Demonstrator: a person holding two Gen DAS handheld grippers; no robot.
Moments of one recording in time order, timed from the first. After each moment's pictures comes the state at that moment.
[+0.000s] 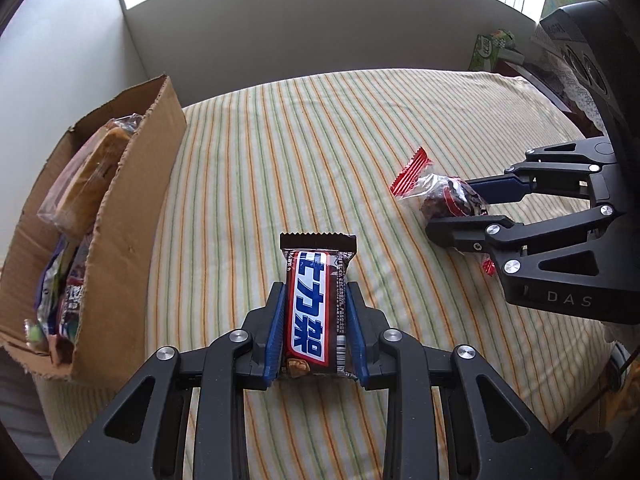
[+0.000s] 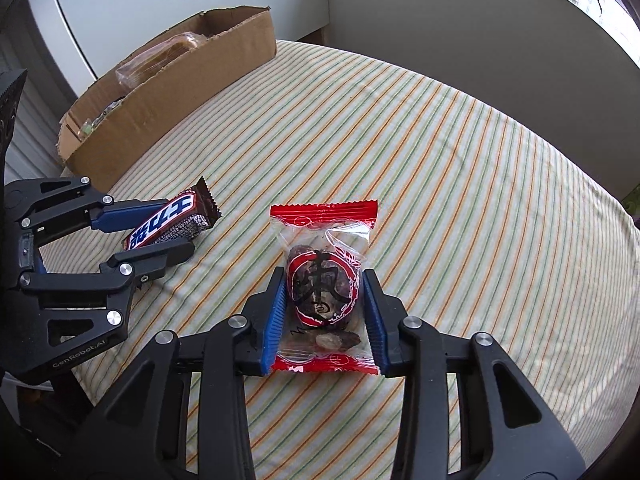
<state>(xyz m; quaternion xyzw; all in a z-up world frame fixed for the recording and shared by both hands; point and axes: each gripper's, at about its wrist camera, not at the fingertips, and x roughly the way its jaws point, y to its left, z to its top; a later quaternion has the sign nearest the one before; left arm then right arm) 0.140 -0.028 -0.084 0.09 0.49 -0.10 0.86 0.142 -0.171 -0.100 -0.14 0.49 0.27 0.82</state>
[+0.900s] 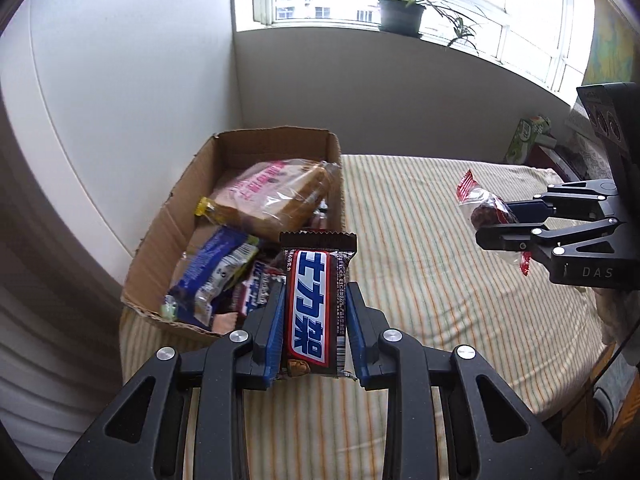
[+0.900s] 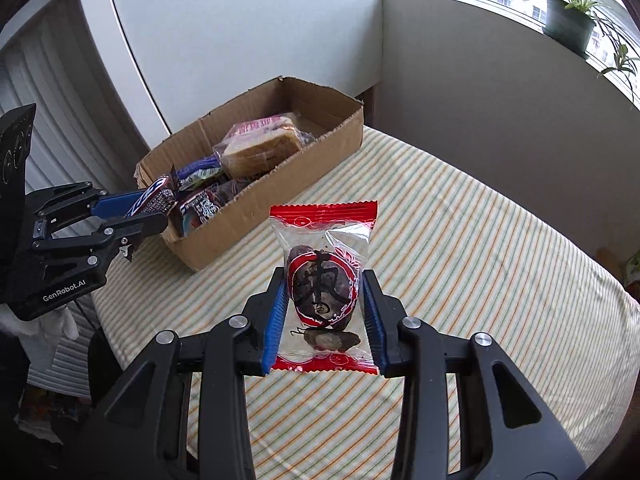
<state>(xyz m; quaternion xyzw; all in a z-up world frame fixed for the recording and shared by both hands) 0.102 0.093 -0.010 0.00 0.41 -0.02 0.91 0.137 -0.088 -0.020 -0.15 0.43 0.34 0.83</state>
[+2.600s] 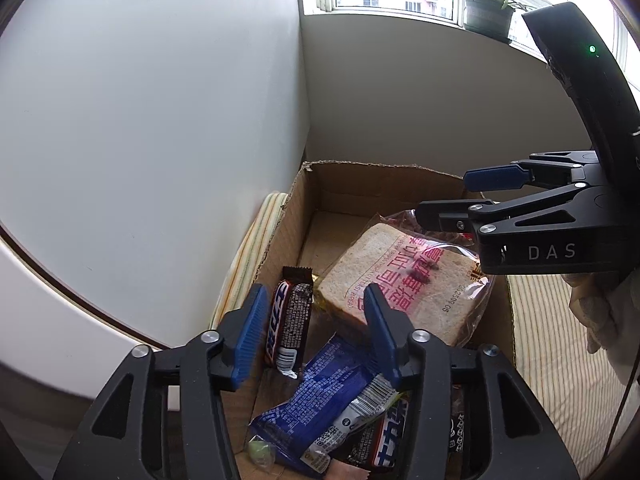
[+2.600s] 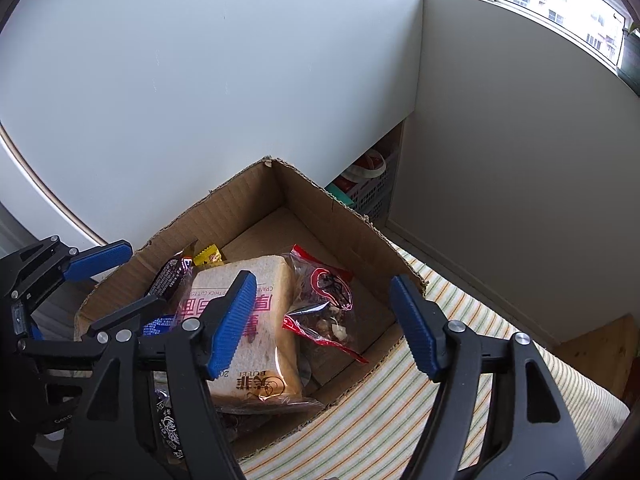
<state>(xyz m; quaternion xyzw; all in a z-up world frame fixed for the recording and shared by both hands) 0.199 0.168 -0.017 0.01 0.43 0.07 0.90 0.282 0.043 -0.032 -0.15 0.43 0.35 0.82</state>
